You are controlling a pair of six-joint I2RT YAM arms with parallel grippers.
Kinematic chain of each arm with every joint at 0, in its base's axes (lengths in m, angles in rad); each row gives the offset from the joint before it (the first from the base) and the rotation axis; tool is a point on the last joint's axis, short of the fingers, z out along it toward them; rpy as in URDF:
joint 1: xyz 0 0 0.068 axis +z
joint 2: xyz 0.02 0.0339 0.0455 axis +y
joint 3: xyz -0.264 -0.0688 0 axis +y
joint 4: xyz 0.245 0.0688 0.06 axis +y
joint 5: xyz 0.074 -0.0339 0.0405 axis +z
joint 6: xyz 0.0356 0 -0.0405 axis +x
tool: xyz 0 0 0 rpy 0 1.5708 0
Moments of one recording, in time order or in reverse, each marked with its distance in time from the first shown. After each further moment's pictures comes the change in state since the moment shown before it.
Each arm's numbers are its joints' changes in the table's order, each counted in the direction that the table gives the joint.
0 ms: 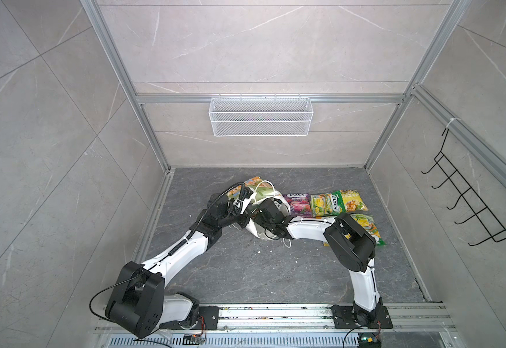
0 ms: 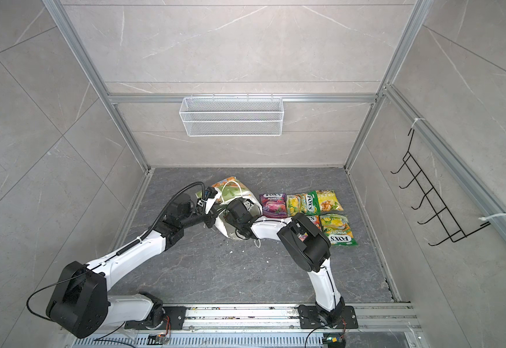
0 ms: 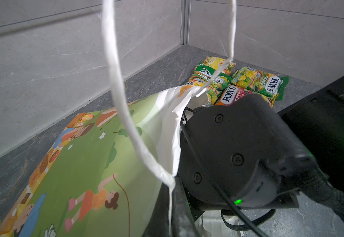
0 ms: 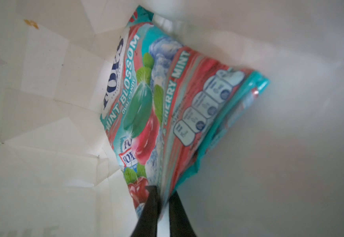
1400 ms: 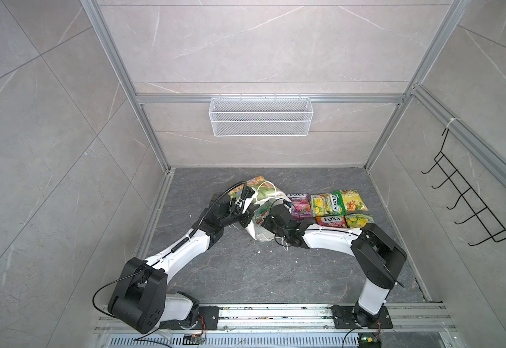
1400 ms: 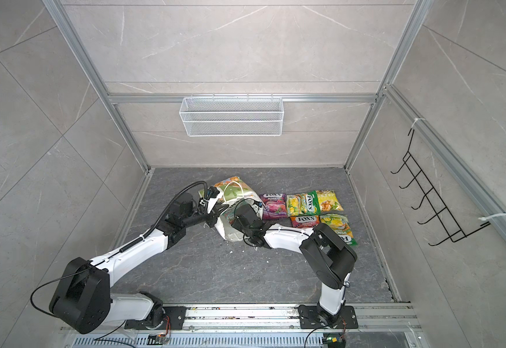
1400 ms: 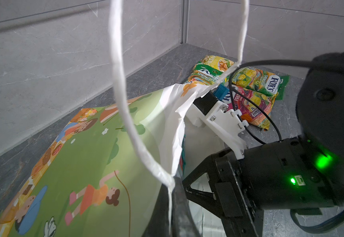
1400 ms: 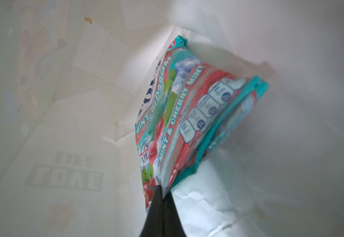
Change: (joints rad) left arm -0.001 0.032 -0.014 -0.009 0.003 0.000; right arm 0.019 -0.273 0.243 -0.014 0.005 -0.016
